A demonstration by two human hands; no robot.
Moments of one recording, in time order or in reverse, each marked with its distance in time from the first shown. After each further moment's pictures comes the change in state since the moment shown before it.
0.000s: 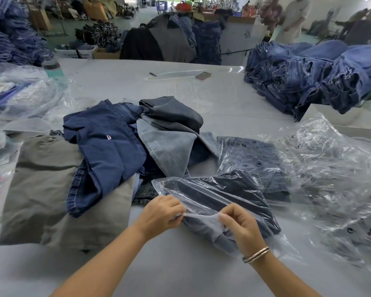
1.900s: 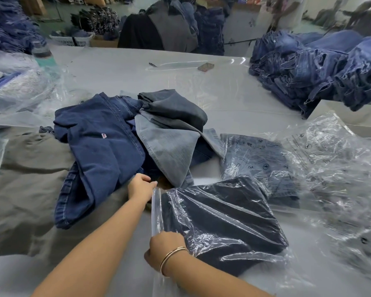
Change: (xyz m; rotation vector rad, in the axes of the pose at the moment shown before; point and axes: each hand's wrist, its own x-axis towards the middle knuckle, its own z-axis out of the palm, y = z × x) left_hand 0.023 -0.104 0.041 -0.534 0.171 -1.575; right_hand 0.038 0.035 0.163 -1.300 -0.748 0.181
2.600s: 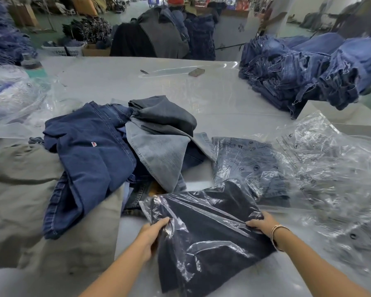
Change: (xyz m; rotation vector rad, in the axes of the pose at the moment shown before) left_hand -0.082 -0.058 0.030 -0.429 -0.515 -0.407; right_hand -0.062 0.274 0.002 1.009 0.220 0.770
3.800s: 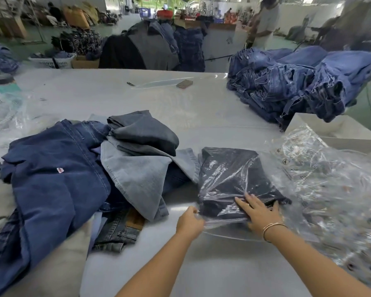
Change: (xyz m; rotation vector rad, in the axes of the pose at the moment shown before) left_hand 0.041 0.064 0.175 0.782 0.023 0.341; right_hand 0.076 -0.041 -0.060 -1.113 0.142 -0.442
